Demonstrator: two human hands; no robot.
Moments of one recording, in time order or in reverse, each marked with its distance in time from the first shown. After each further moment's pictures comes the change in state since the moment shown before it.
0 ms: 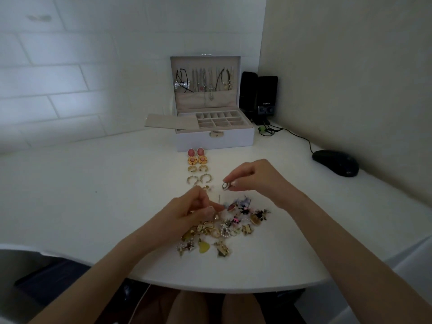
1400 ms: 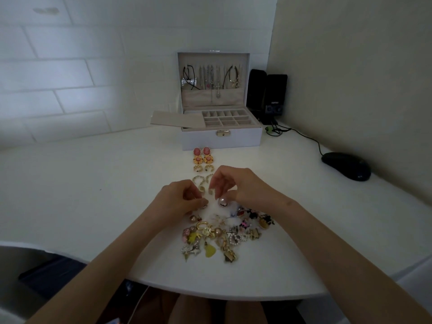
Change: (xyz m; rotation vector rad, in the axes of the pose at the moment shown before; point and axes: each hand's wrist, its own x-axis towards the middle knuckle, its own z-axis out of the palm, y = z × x) left_hand 0.026 -0.016 -0.018 0.245 0.287 -0.278; right_hand 0.014 0.002 0.033 -0.287 -0.229 -0.209
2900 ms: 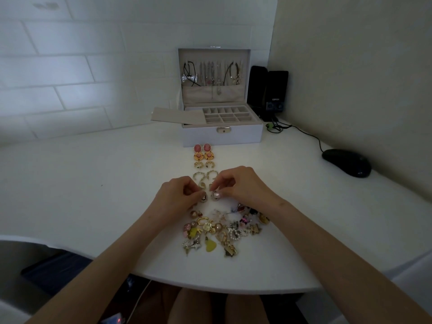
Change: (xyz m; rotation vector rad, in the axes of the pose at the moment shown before) left_hand -0.001 -0.004 0.005 0.014 0.085 0.030; right_hand 0.006 0.005 0.012 -0.111 0.150 0.100
